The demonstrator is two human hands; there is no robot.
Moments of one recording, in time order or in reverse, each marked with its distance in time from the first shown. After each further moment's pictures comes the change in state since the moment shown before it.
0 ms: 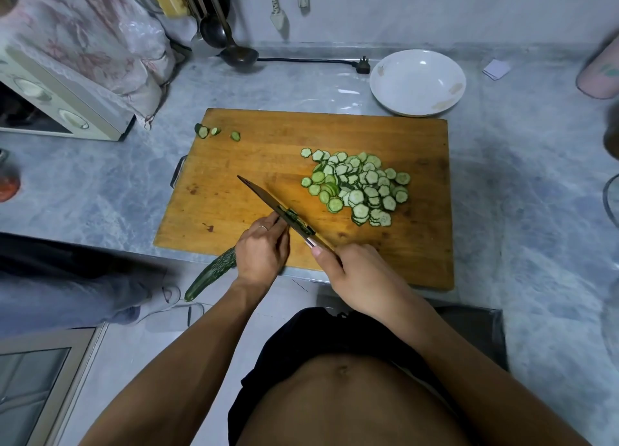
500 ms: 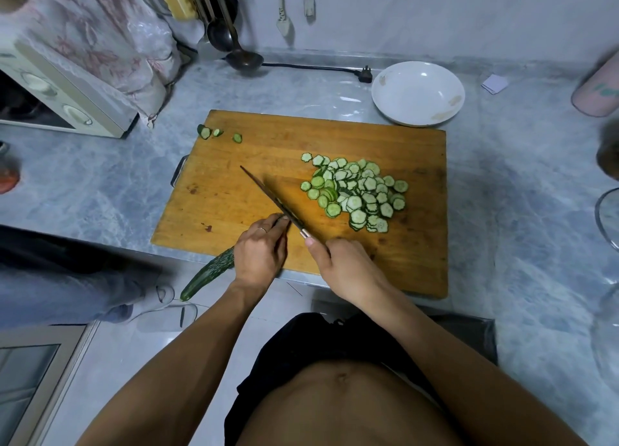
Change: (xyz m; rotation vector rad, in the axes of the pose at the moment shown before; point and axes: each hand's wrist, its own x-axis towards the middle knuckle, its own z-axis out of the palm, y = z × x) left_hand 0.000 -0.001 0.006 0.005 0.017 -0.004; right_hand 0.028 0.003 0.012 0.022 -0.002 0.031
